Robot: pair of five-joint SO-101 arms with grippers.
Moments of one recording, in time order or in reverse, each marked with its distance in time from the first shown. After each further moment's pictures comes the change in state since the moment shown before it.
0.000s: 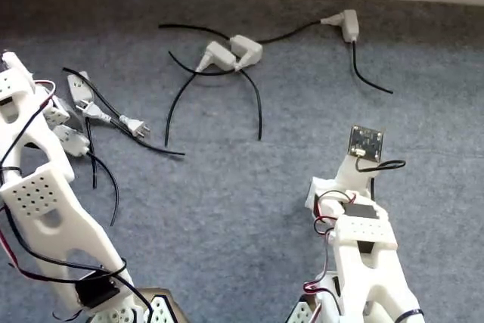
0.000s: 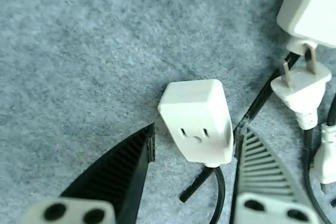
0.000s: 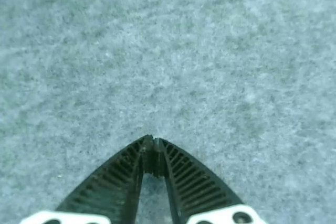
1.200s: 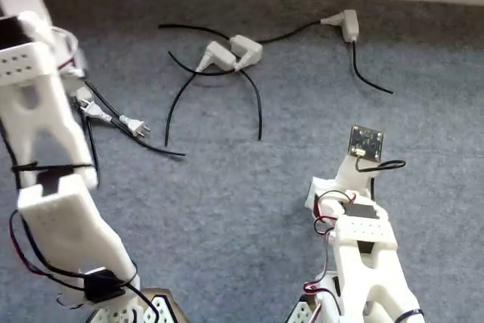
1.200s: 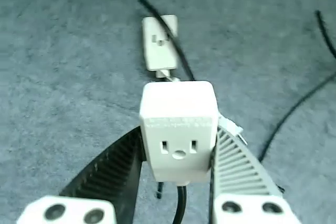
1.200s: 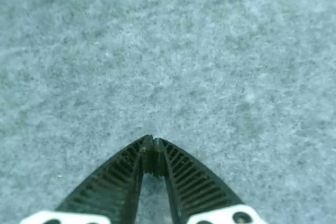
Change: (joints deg) left arm 14.2 -23.6 -1.4 0.7 -9.3; right arm 0.0 0.0 0.0 0.0 0.0
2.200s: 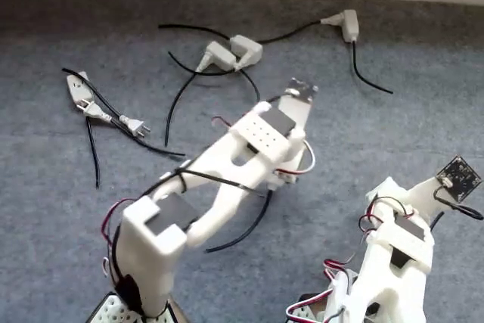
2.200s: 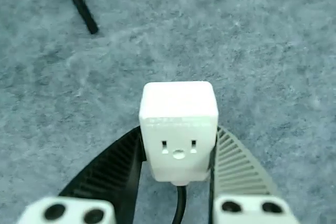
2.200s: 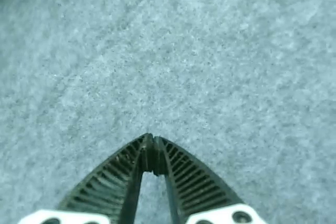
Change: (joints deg) left arm 59.9 -1.0 44.2 -28.5 20.9; right arm 28.0 0.0 0.0 -7.7 -9.6
